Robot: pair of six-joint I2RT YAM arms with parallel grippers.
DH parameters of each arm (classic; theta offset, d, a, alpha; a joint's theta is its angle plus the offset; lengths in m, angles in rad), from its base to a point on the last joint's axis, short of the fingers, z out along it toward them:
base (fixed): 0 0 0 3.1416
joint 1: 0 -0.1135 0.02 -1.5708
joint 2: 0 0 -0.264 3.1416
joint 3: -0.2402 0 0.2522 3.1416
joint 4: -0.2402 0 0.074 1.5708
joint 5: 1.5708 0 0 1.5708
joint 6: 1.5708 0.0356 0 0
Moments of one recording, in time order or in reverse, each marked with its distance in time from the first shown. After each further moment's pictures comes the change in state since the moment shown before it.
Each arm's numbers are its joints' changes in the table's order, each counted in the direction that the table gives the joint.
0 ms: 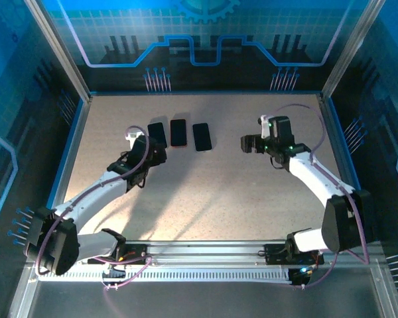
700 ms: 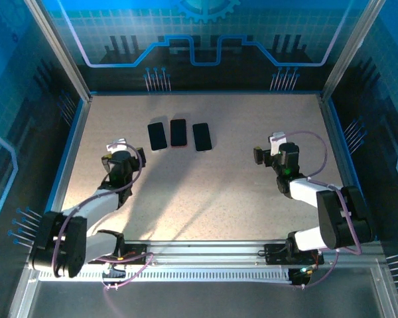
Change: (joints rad) left arm -0.255 -0.006 0.386 0.717 0.056 0.325; right arm 0.092 -0.050 0.452 0.801 0.099 -0.186
